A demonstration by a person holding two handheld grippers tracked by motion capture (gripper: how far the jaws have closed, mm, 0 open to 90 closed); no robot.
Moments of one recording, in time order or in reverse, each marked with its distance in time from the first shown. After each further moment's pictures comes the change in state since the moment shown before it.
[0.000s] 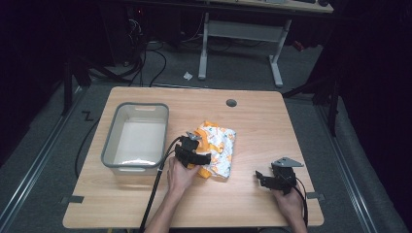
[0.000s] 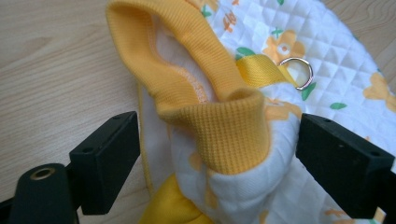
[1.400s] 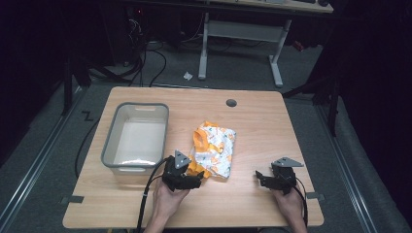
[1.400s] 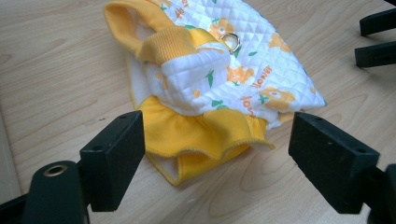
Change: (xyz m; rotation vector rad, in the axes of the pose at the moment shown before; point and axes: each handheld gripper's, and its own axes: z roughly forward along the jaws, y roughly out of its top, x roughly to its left) left arm -0.019 -0.052 -0.075 -0.142 -0.045 0.099; right arm 0.000 0.000 0.000 -0.001 -0.002 0.000
